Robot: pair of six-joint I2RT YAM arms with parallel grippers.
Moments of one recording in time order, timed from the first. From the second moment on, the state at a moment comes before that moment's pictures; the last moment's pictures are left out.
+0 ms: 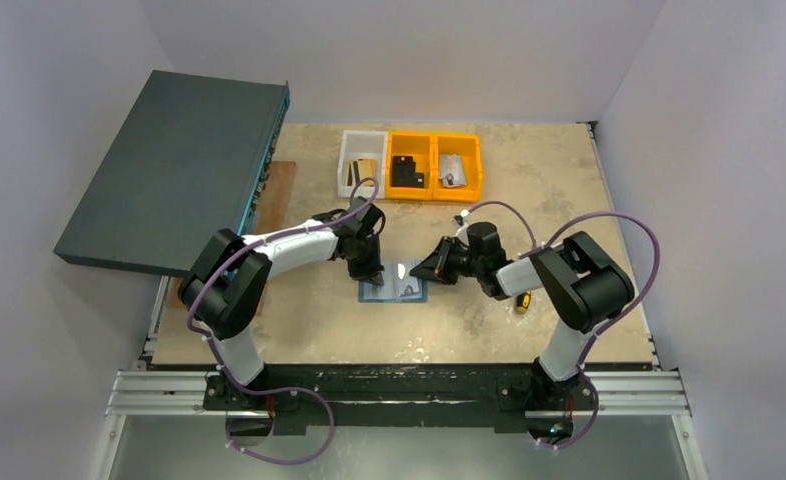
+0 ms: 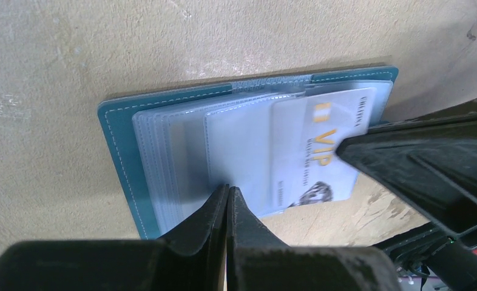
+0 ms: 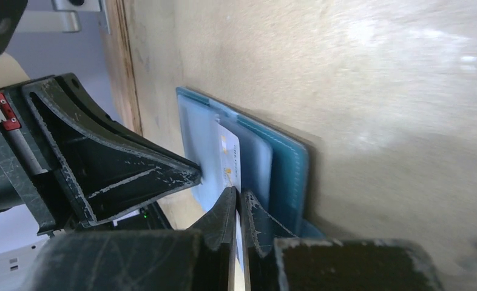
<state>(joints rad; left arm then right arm) -0.65 1.77 1.08 -0.49 0.14 -0.75 0.47 1.79 0.55 0.66 -0.54 0.99</state>
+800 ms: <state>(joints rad) -0.65 1.59 1.10 -0.58 0.12 -0.68 0.41 1.47 0.66 0.24 -0.46 0.87</state>
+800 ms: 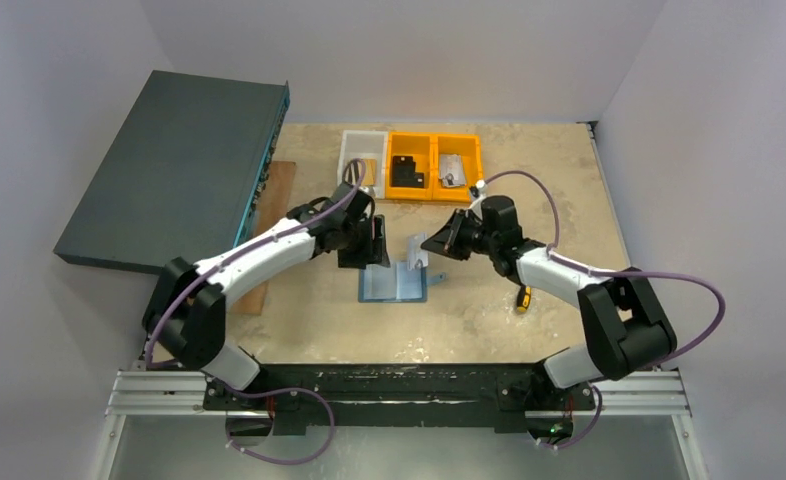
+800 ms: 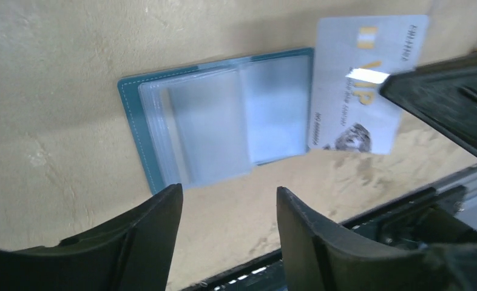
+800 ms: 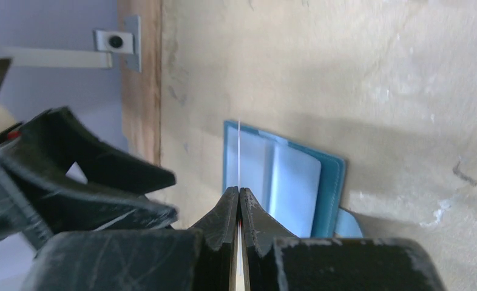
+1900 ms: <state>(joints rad) -0.57 1.24 1.18 -0.86 0.08 -0.49 0.08 2.18 1.68 -0.20 -0.37 0.68</state>
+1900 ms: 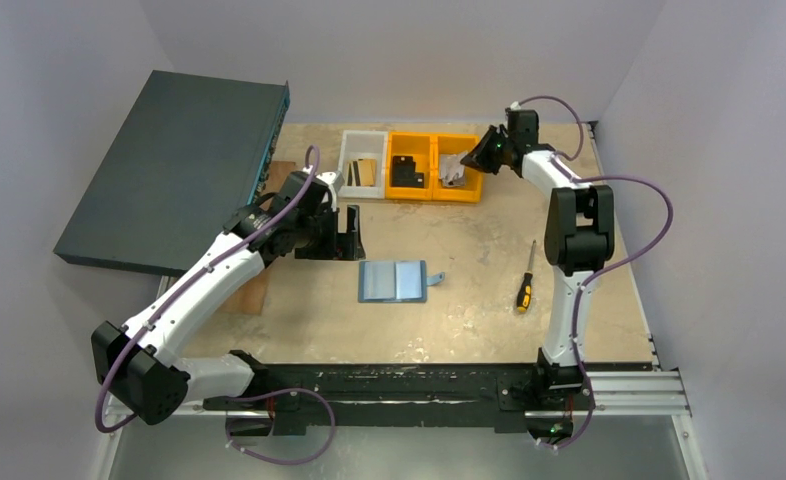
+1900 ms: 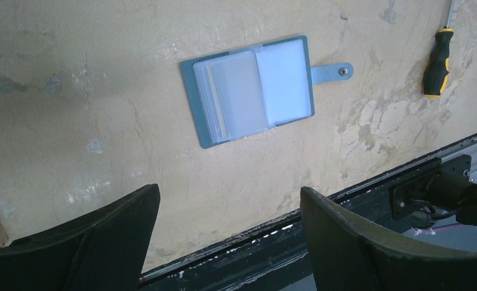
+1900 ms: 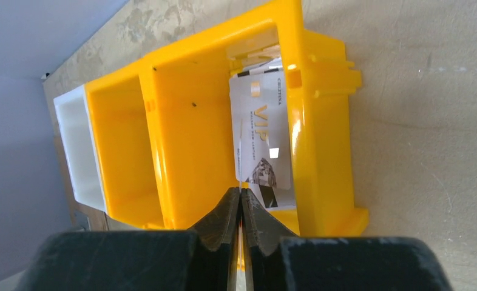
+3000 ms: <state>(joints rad) -0.49 1.24 1.09 -0.82 0.09 -0.56 0.52 1.58 1.17 -0.26 -0.14 0.68</state>
